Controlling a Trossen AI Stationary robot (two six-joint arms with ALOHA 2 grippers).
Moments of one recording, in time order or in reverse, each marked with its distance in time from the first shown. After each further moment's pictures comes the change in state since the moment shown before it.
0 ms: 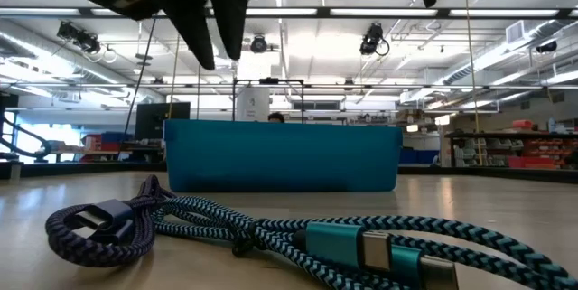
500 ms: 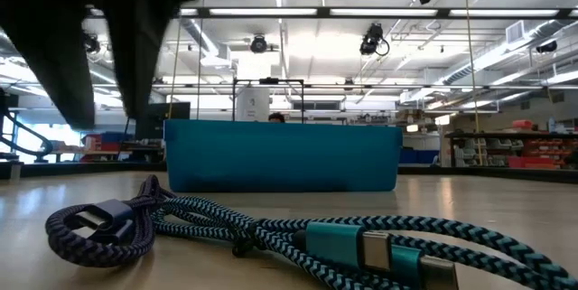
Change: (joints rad) left arm -0.187 0.134 0.000 0.088 -0.027 -0.640; right arm -0.013 0.000 0.000 0.002 -0.089 -0.107
